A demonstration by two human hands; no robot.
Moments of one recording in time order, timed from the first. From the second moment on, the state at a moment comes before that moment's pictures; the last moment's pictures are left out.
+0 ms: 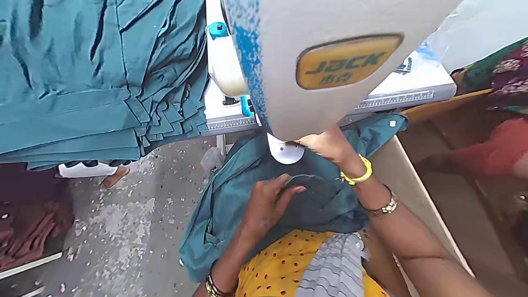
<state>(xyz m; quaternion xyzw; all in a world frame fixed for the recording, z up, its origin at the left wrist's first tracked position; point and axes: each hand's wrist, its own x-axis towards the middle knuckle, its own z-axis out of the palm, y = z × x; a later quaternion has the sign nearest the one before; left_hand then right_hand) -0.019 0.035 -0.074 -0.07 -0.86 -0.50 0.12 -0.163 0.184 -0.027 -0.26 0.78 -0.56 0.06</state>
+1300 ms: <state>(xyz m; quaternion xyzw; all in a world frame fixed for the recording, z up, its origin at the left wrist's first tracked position) -0.014 0.014 -0.064 -0.02 -0.83 -0.55 0.01 -0.233 0.245 -0.036 -0.25 0.92 -0.24 -0.17</state>
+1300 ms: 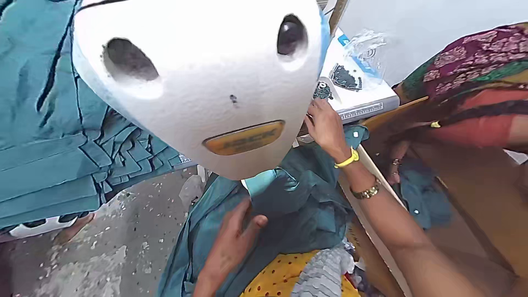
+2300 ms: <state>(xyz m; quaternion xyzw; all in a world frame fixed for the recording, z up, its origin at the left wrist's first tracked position) 0.007 0.003 -0.073 -0.06 -0.82 -0.57 0.02 -0.178 0.190 -0.020 -0.60 0.69 -0.23 -0.34</state>
